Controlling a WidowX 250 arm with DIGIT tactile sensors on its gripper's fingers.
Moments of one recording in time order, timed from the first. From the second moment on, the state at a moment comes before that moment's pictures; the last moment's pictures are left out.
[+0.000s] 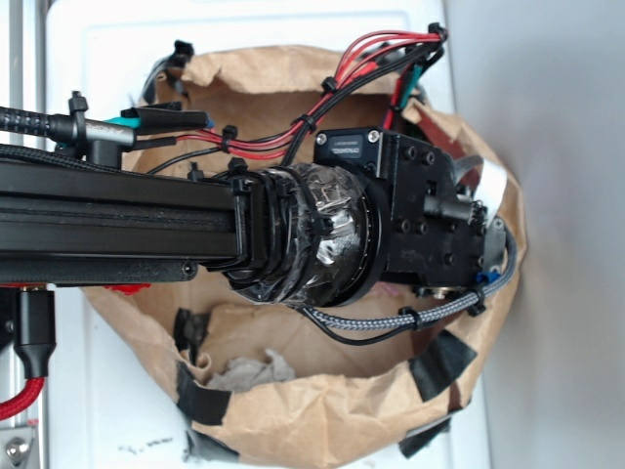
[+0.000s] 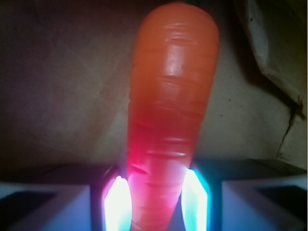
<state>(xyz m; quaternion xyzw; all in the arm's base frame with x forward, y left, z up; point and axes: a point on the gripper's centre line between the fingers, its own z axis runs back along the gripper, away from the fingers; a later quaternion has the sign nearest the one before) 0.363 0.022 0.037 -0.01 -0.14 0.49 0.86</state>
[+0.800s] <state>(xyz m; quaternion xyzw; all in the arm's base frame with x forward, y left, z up) 0.309 0.022 0.112 -0.10 -0.09 0.41 0.90</state>
